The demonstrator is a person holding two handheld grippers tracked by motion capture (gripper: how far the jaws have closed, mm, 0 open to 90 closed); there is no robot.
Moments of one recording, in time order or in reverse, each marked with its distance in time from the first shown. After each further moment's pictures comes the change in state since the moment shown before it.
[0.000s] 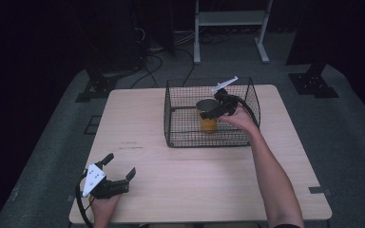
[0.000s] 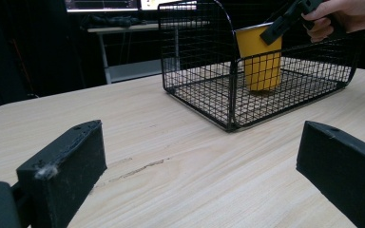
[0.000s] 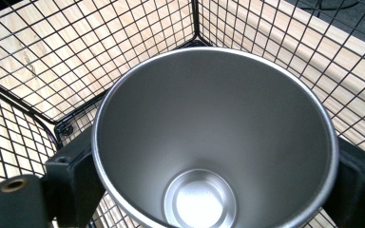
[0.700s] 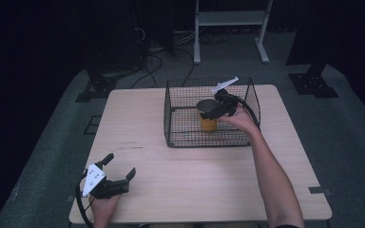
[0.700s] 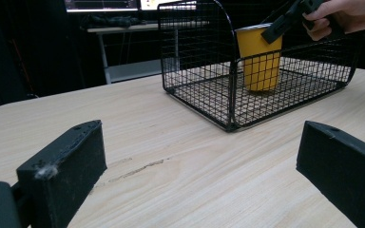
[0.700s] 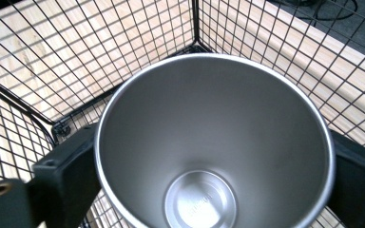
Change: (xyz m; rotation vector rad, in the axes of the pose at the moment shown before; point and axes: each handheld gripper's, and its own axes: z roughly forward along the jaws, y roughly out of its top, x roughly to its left) left arm 0.000 0.000 0.000 -0.001 -0.001 0.000; right arm 0.001 -0.001 -0.001 -0.024 -0.006 -0.029
